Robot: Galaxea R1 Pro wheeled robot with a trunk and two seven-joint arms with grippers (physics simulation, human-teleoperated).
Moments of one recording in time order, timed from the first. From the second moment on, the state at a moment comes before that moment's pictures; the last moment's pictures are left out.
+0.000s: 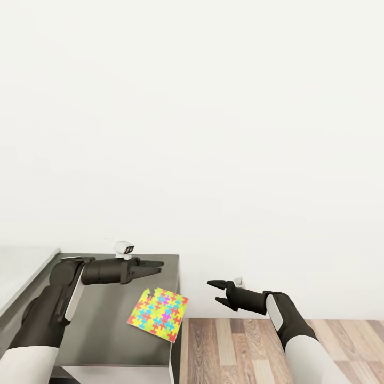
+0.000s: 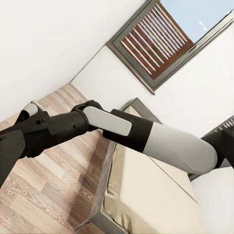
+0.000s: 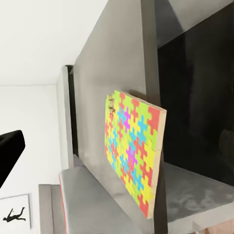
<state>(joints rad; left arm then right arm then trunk) -0.54 0.13 0.07 -1.37 0.07 0.98 -1.57 -0.64 0.08 -0.43 -0.63 -0.08 0.92 0.90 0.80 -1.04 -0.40</state>
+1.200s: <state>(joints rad) -0.54 0.13 0.17 -1.36 0.07 0.98 -1.57 -0.64 0.07 -0.43 -0.62 -0.08 0.92 0.89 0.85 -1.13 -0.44</state>
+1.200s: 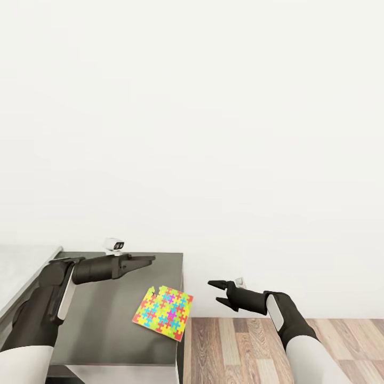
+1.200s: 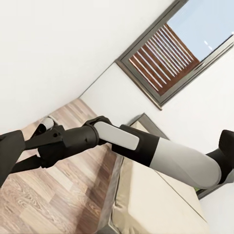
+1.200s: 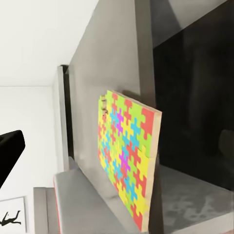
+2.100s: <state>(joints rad) -0.54 0.13 0.17 -1.36 0.07 0.98 -1.57 -0.64 0.07 -0.43 -0.62 -0.08 0.92 0.89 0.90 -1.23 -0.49</state>
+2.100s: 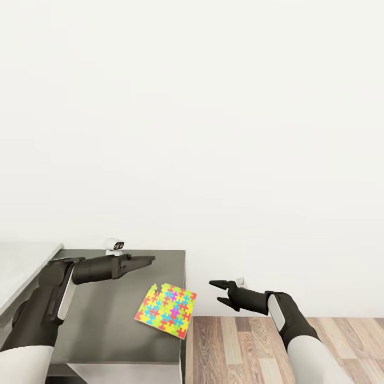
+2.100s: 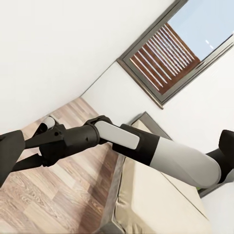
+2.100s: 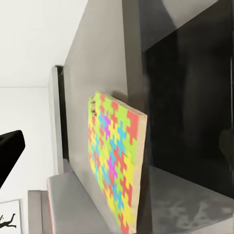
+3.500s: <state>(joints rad) -0.54 0.13 0.17 -1.36 0.07 0.98 -1.57 -0.64 0.06 -0.43 -0.62 -0.08 0.92 0.90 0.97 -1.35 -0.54</state>
